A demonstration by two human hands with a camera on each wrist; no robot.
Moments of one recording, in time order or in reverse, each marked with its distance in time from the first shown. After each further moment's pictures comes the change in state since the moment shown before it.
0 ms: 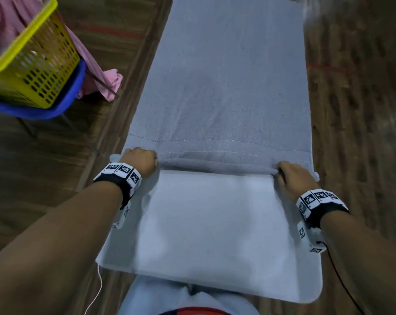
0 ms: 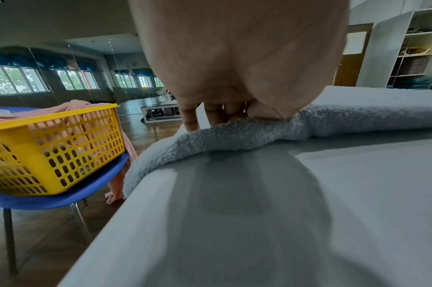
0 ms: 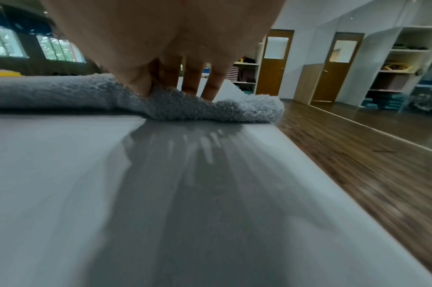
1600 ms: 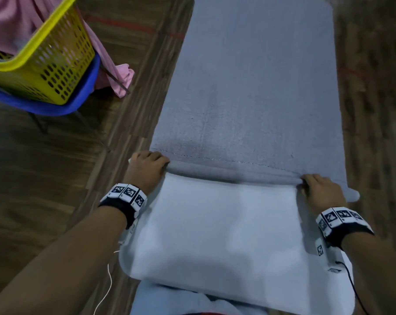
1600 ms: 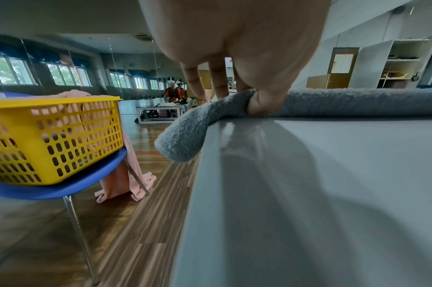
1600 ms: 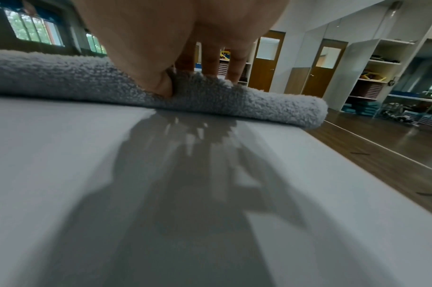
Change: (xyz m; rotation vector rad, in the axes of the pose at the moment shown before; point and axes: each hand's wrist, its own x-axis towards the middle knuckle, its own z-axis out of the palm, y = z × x) left_hand -0.014 -0.062 0.030 -0.152 0.496 0.228; right_hand 0.010 -0.036 0.004 -0.183 -0.003 0.164
